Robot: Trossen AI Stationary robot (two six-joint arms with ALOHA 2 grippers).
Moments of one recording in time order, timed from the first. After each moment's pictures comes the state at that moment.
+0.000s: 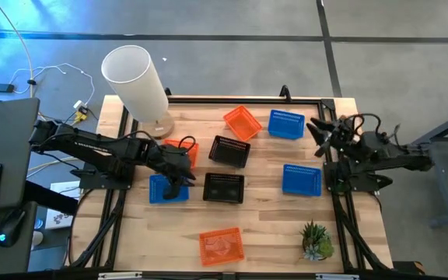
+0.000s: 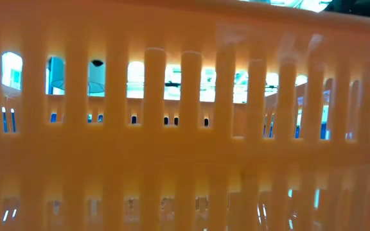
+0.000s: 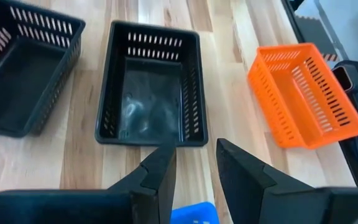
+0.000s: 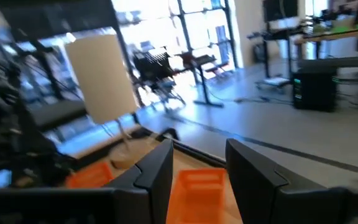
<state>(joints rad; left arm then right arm) 0.01 1.15 0.76 -0.38 0.14 -0.16 0.07 0.20 0.45 -0.24 0.74 0.21</state>
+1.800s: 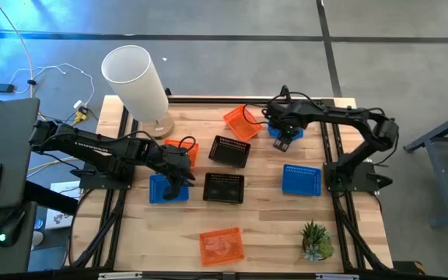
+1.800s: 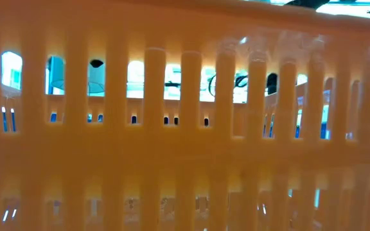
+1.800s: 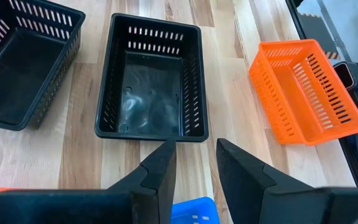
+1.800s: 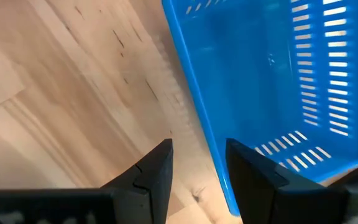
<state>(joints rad) 0.01 1.15 0.76 -0.40 0.14 -0.17 -0.52 1.57 1.05 -0.98 0.18 0.00</state>
